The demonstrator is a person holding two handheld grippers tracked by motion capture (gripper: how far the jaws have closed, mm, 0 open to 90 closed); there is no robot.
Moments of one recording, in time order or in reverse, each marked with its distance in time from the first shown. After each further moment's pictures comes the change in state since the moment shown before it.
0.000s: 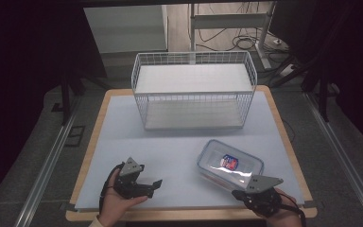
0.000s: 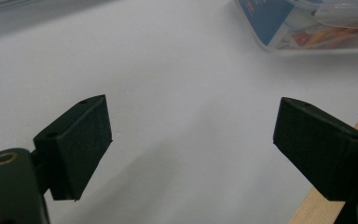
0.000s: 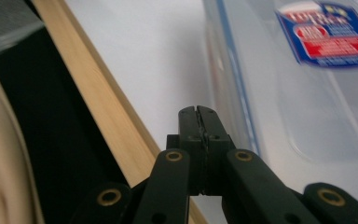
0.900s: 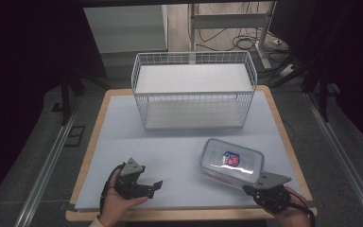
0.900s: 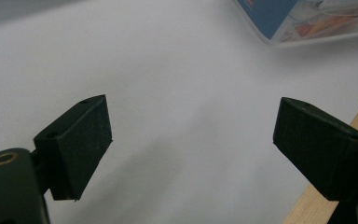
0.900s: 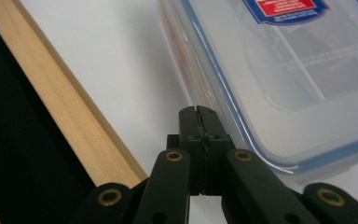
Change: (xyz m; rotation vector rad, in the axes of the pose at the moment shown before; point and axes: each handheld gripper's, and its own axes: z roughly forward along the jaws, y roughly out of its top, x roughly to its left) left arm 0.000 -0.001 0.003 0.015 -0.019 -0.010; right arm -0.018 -0.013 -0.009 0.034 -0.108 0.024
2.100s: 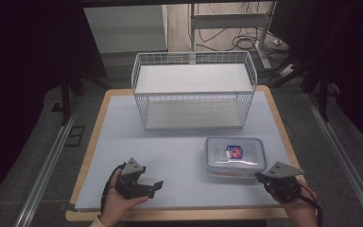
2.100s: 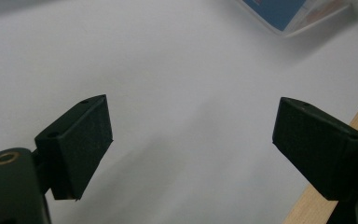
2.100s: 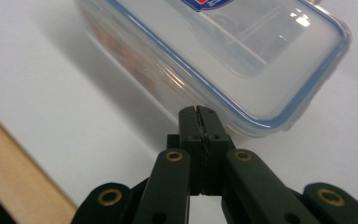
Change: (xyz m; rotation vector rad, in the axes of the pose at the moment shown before) left arm 0.001 -0.001 0.003 0.007 -0.012 -0.013; right arm -0.035 -0.011 -0.003 -0.033 -0.169 0.090
